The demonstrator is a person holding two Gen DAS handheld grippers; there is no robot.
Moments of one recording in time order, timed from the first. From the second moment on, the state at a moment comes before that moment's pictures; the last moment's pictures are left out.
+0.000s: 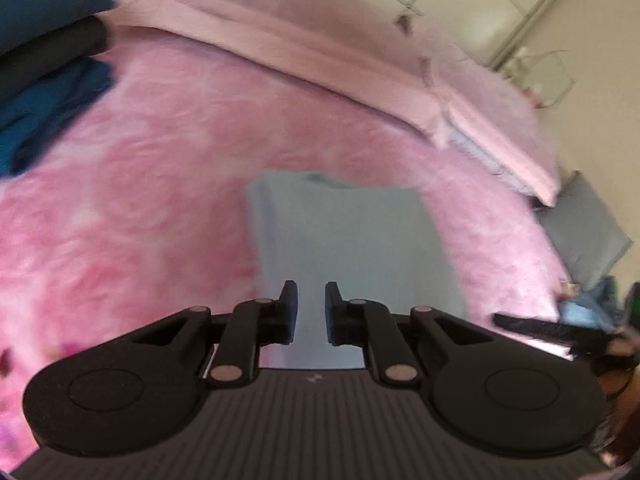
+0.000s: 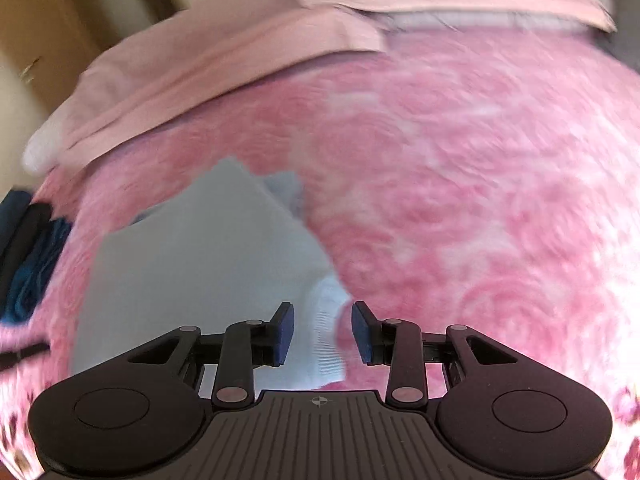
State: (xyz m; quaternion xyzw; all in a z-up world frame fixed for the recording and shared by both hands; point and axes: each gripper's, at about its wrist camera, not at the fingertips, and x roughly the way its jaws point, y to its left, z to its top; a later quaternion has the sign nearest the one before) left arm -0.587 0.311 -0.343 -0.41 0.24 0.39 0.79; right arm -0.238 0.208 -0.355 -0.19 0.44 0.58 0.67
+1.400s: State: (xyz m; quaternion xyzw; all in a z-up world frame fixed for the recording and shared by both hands) left arm -0.492 0.123 -0.125 -0.28 0.38 0.59 0.66; right arm -0.273 0.112 -0.193 -0.28 0.45 0.62 0.57
